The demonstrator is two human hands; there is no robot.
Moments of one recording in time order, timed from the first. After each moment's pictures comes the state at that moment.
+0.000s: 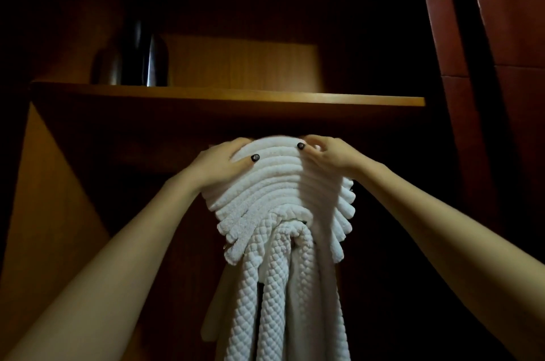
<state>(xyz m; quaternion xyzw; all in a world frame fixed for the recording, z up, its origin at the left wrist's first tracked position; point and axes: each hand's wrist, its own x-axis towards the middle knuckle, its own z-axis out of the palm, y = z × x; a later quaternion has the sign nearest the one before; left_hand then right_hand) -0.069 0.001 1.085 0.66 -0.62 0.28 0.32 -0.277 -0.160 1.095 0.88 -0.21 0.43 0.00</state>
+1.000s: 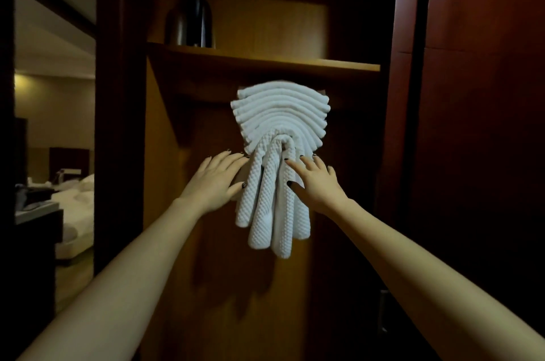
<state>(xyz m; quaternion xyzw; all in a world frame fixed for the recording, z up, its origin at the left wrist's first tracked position) -0.214 0.206 0.874 0.75 -0.56 0.32 0.17 -0.413 0.049 0.885 0.92 -0.25 0.30 0.09</state>
